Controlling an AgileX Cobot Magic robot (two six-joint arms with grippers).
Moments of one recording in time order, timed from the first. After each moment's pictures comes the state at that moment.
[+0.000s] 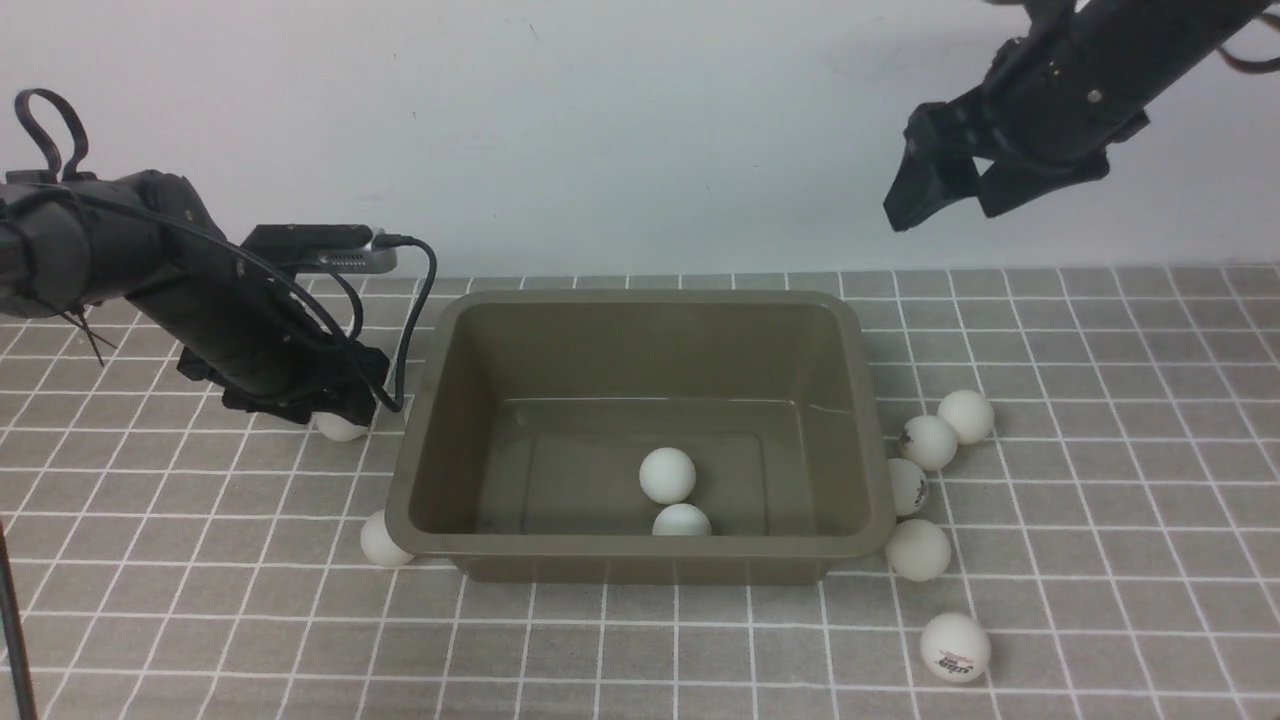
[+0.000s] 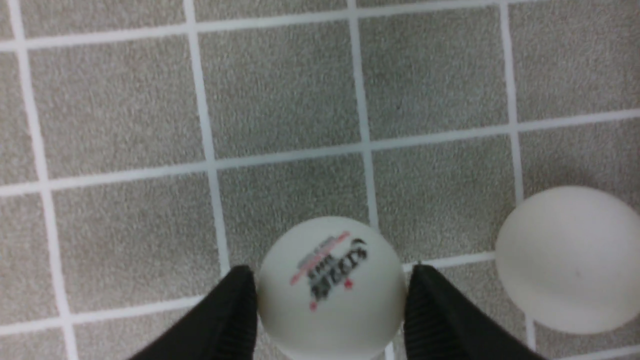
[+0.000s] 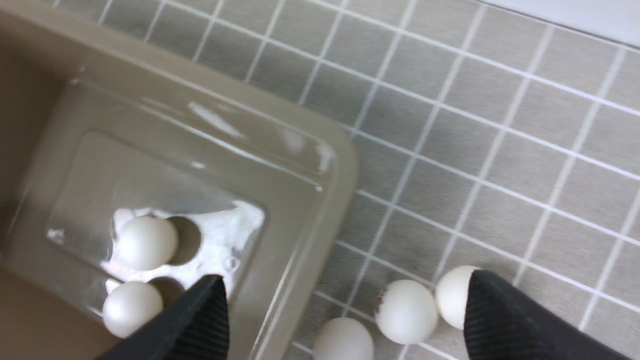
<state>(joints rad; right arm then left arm) 0.16 1.91 -1.88 0.29 1.25 -0.15 0.03 2.08 -1.46 -0.32 0.68 0.34</state>
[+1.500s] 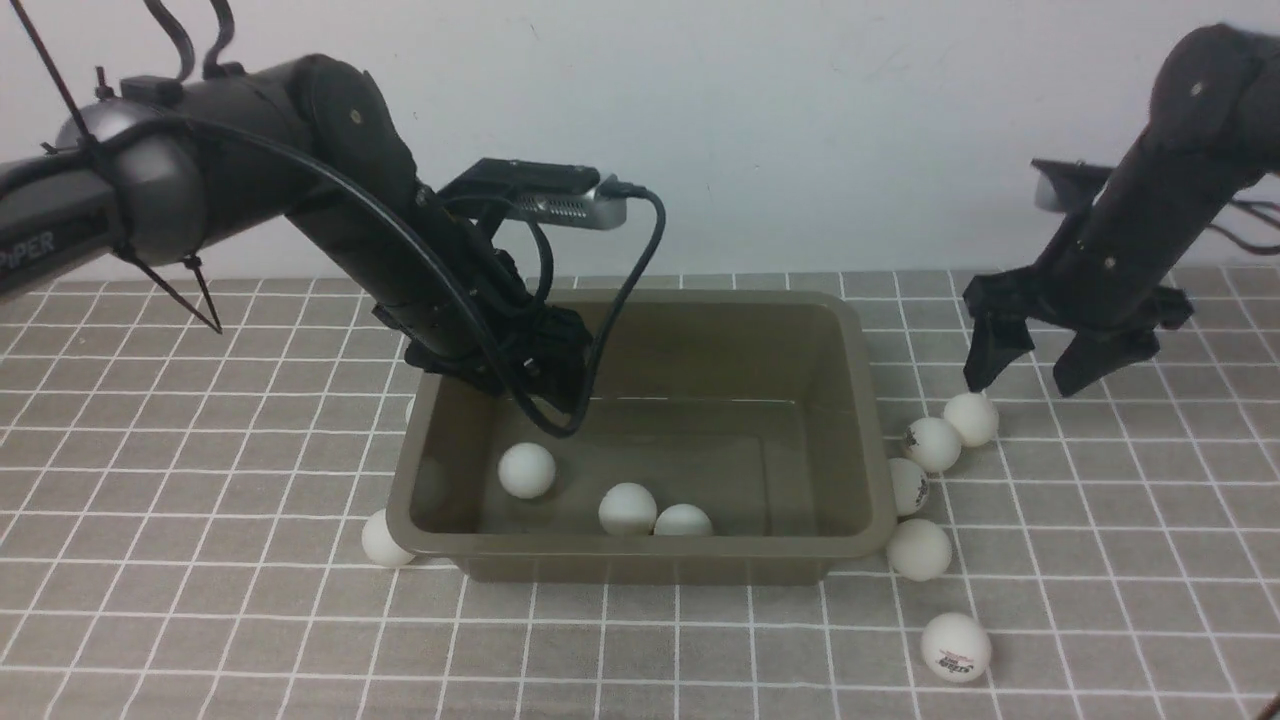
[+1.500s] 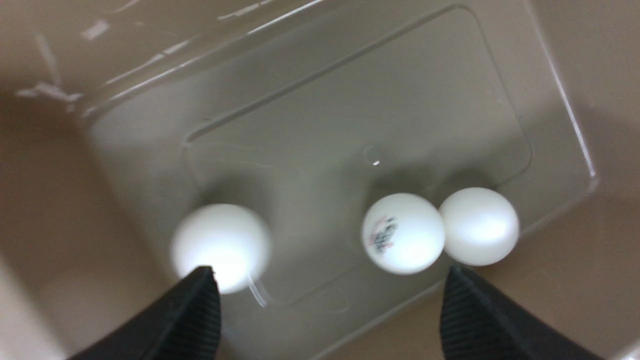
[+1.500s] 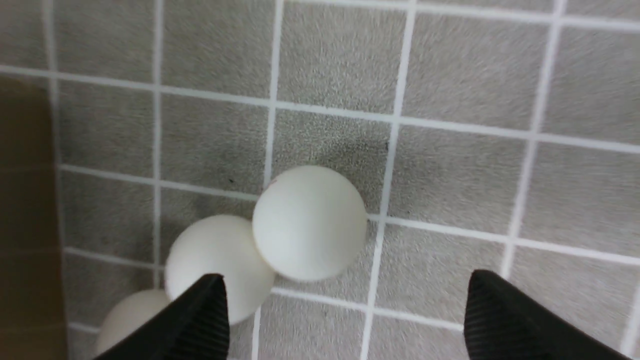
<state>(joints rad) 0.04 2.15 -1.75 0.24 1.23 -0.04 -0.28 1.88 -1.53 -0.39 0.97 0.31</state>
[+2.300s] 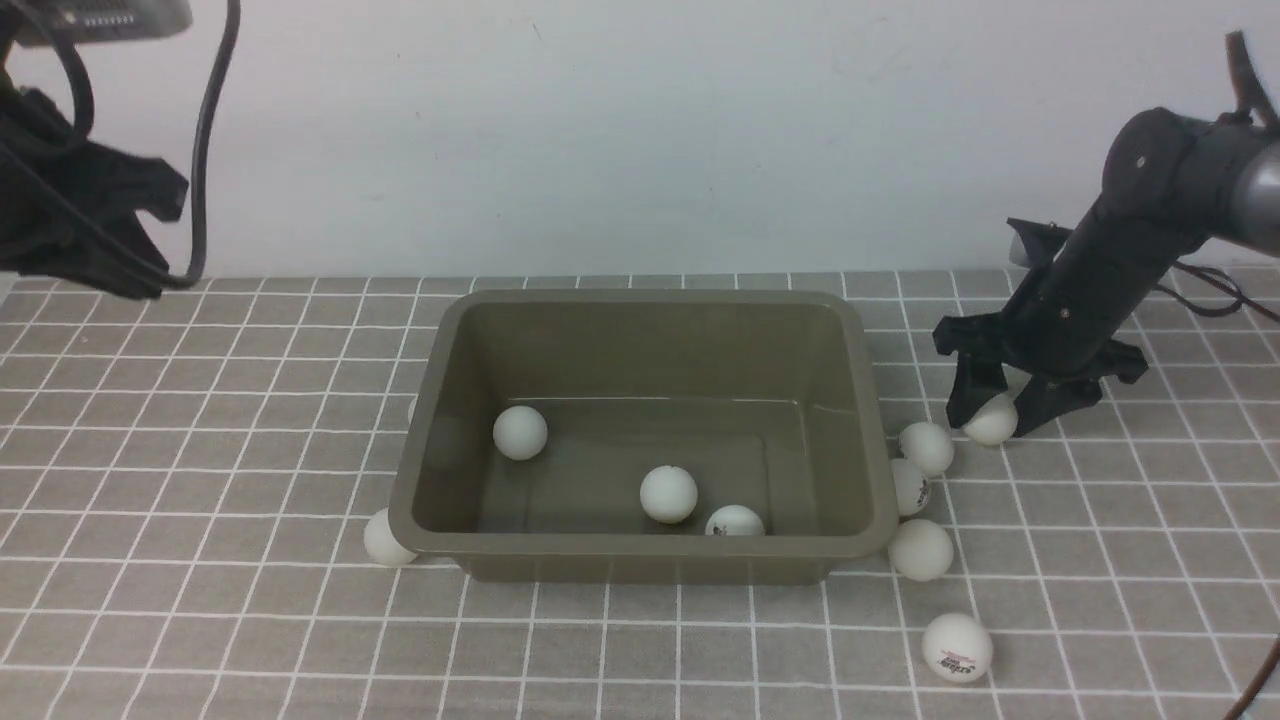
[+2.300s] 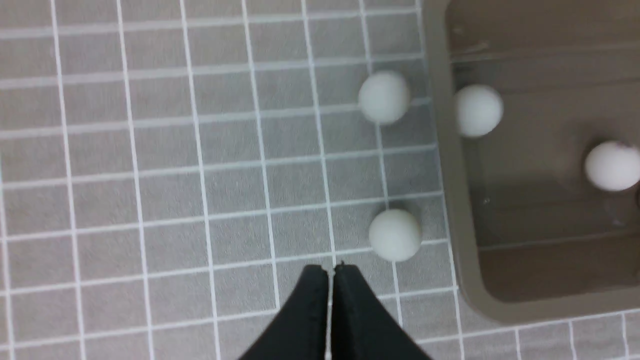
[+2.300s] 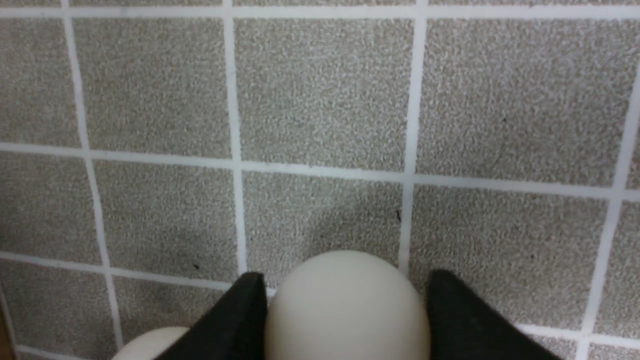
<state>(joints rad) 0.04 2.25 -1.75 0.28 1.14 0.01 0.12 1.54 -1.46 -0.27 1.18 0.25</state>
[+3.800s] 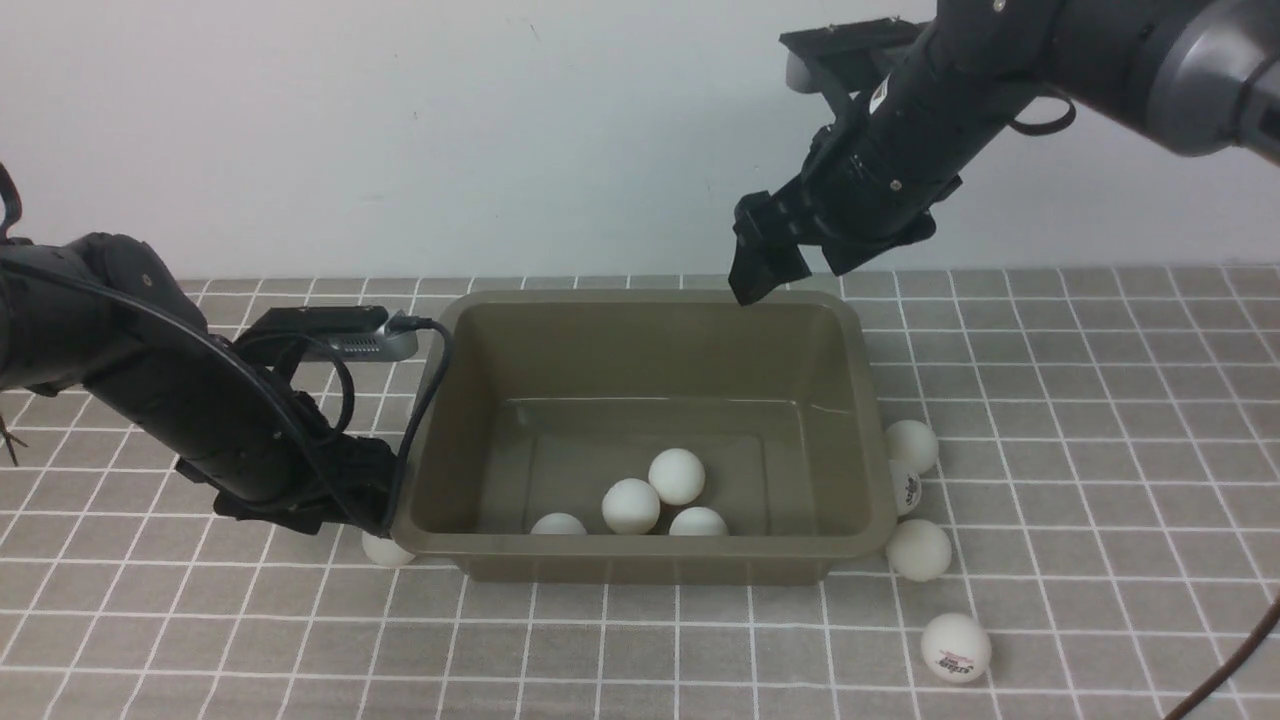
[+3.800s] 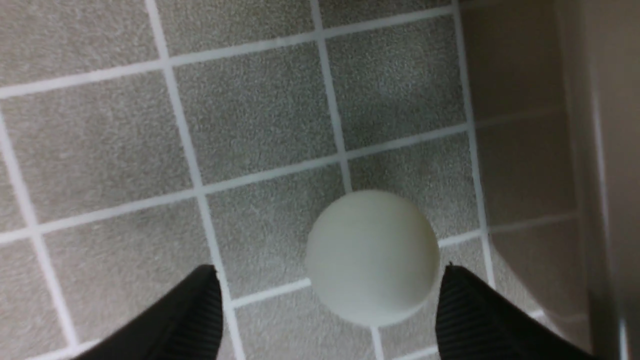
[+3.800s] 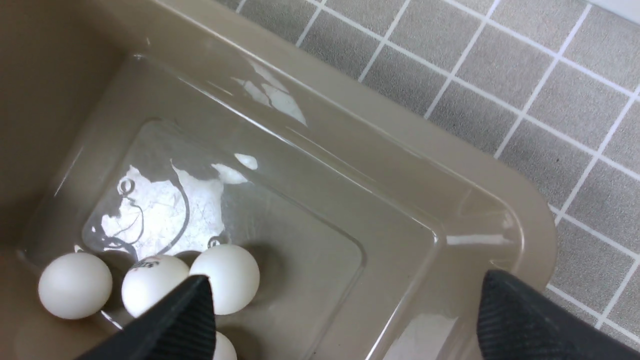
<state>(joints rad) 0.38 2.02 -1.89 0.23 1.13 -0.12 -0.02 1.83 -1.09 -0.47 0.74 0.48</state>
